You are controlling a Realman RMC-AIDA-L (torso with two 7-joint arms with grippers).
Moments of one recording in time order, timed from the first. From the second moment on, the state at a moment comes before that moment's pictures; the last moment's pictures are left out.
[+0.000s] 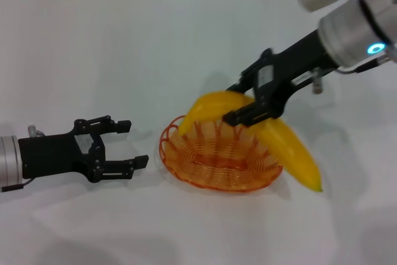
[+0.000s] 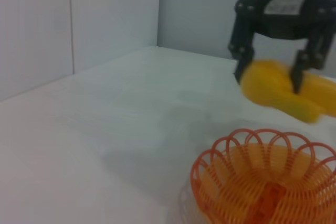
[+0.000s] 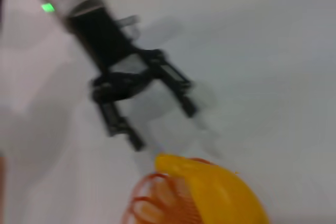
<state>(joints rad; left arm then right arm) -0.55 -2.04 0.51 0.43 2.22 1.51 -1.01 0.72 2.03 -1.27 -1.17 -2.23 -1.61 2.02</state>
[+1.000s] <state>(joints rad) -0.54 -2.03 0.51 0.42 2.22 1.51 -1.02 0.88 2.03 -1.69 -1.01 -2.16 -1.30 2.24</state>
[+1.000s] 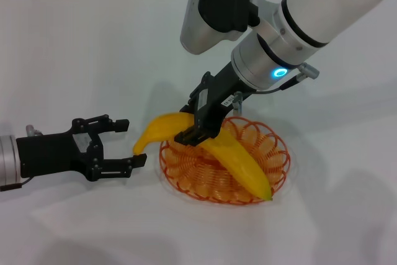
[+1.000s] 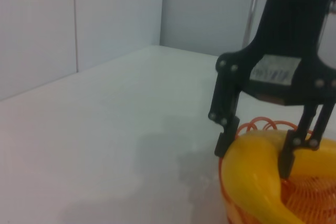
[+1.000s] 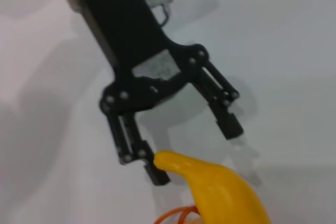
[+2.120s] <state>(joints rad) -0.54 -2.03 0.51 0.43 2.21 1.51 -1.02 0.89 2.03 -1.69 -1.10 -2.30 -1.46 2.33</state>
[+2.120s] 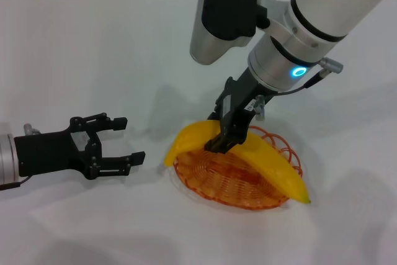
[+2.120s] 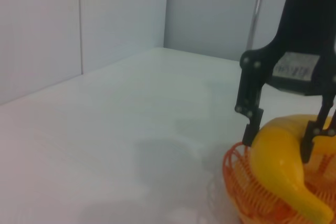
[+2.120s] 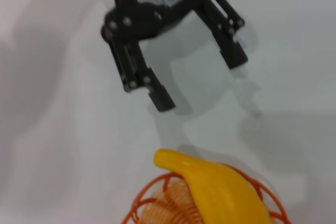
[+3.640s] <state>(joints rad) -0.52 -2.03 0.50 0.43 2.18 1.51 -1.01 0.53 2.03 -1.14 -1.45 -2.16 -1.72 1.98</state>
